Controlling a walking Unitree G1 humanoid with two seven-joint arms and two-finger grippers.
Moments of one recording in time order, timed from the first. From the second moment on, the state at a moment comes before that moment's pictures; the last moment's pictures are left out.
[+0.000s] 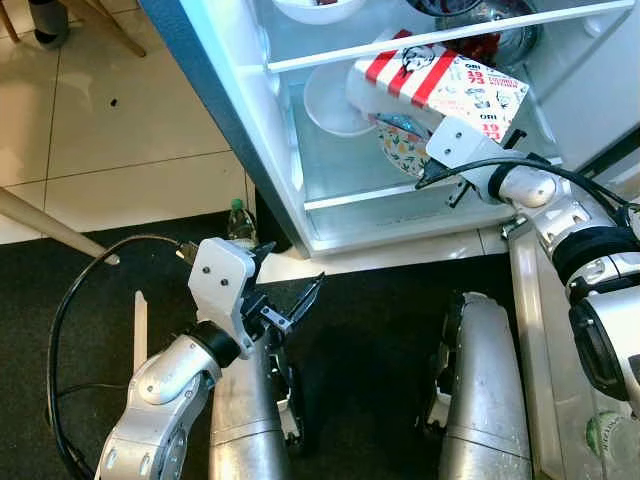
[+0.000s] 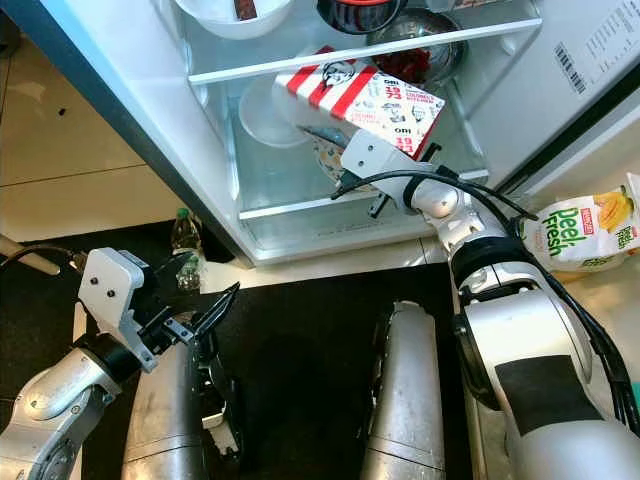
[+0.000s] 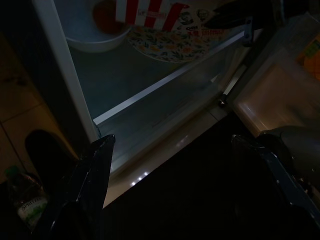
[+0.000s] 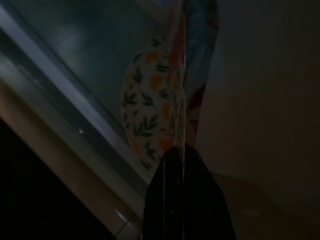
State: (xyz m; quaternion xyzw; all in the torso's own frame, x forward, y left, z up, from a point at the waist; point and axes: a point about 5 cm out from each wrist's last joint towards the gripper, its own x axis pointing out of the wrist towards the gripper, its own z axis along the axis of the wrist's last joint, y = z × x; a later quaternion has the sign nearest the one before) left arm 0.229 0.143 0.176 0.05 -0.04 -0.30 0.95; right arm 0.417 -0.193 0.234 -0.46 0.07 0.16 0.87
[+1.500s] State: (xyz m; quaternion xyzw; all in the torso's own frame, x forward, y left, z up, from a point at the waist) left arm 0.230 0.137 0.180 0.04 -0.05 -0.30 0.95; right arm 0.422 -0.191 0.244 -0.66 0.05 0.10 0.75
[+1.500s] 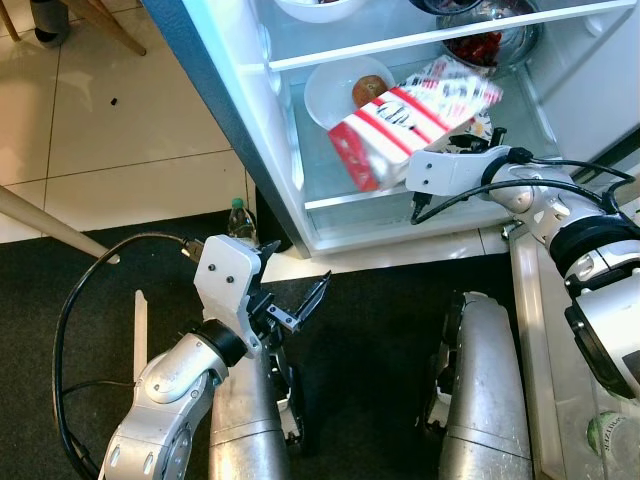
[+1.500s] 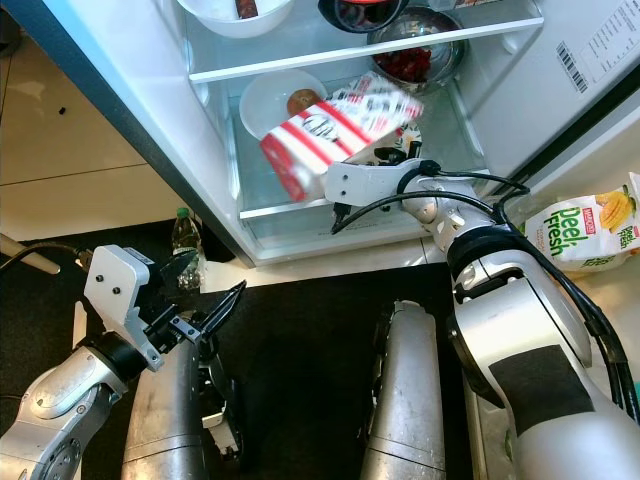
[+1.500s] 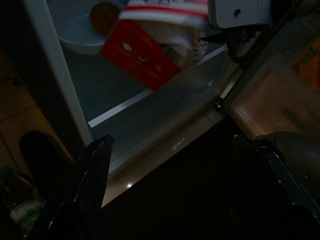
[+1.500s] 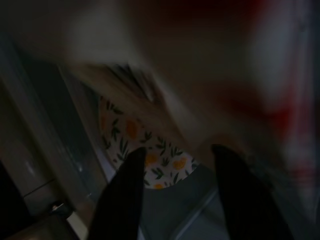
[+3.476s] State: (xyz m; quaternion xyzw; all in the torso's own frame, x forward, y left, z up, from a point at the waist) left arm 0.240 0.134 0.189 0.04 -0.07 -0.31 0.95; right arm 0.416 -0.160 0.232 -0.73 -0.07 0.18 0.66
